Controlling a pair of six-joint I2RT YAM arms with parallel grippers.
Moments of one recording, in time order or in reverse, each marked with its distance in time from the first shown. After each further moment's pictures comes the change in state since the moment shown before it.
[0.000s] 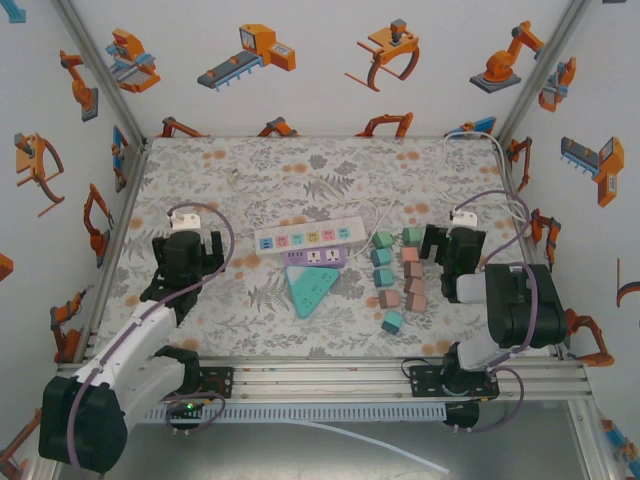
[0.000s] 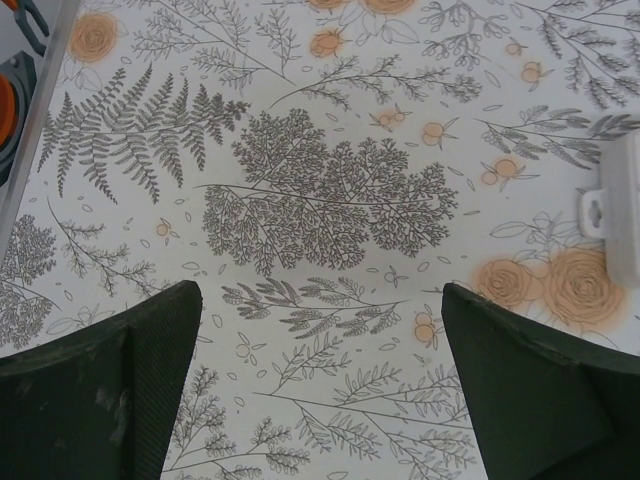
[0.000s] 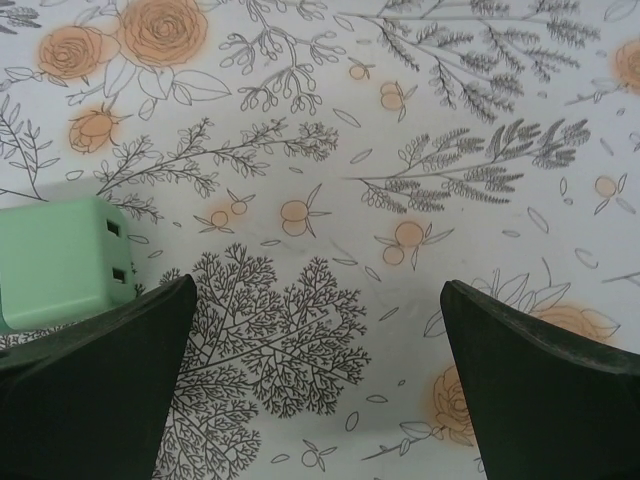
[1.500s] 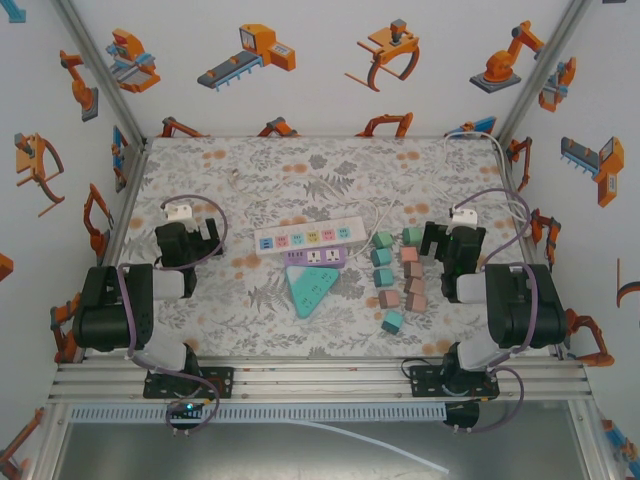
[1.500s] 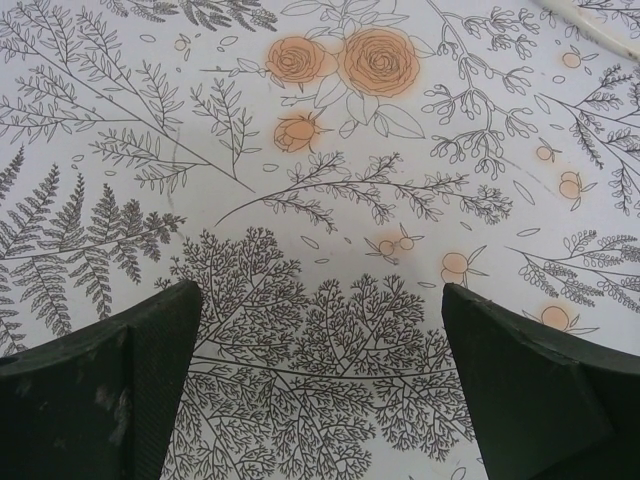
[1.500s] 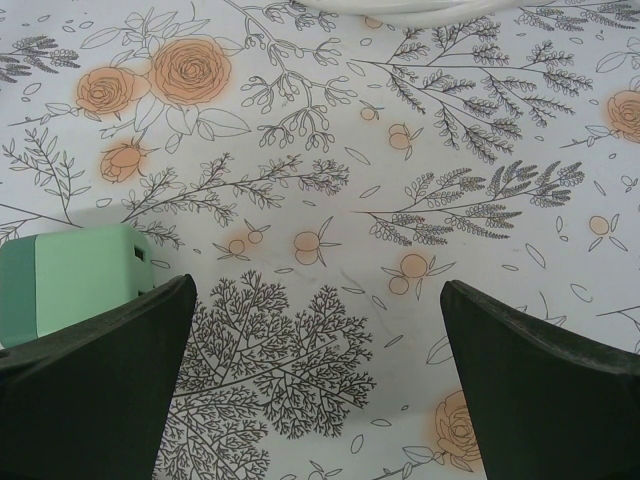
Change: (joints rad) left arm 0.253 0.627 -0.029 0.772 0.378 0.038; right arm -0.001 0.000 0.001 0.048 -0.017 -0.015
